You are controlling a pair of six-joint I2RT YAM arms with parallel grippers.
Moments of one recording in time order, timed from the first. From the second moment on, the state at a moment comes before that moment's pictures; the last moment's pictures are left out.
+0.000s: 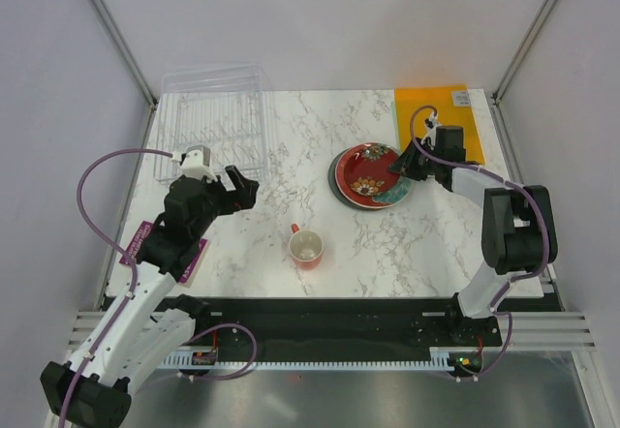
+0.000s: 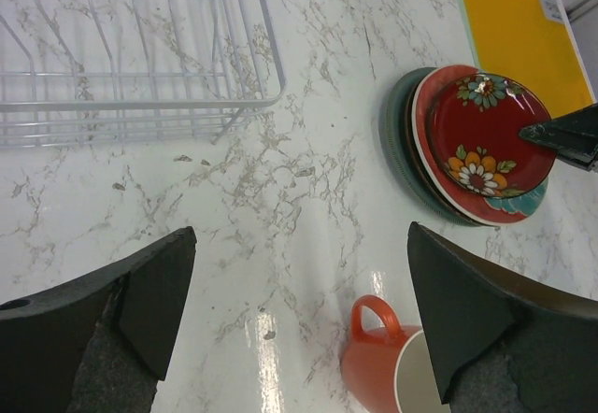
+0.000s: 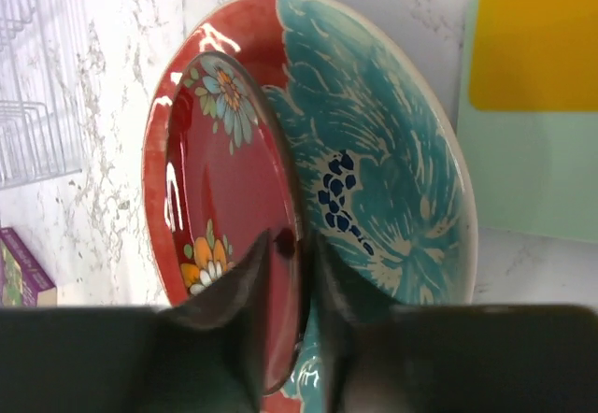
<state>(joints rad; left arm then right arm) -0.36 0.75 0.68 -0.25 -0.09 -0.46 0.05 1.72 0.99 0.02 -0.45 0.50</state>
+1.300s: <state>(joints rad) -0.36 0.84 0.71 -0.26 -0.29 -0.27 0.36 0.87 0.79 -0.24 0.40 0.16</state>
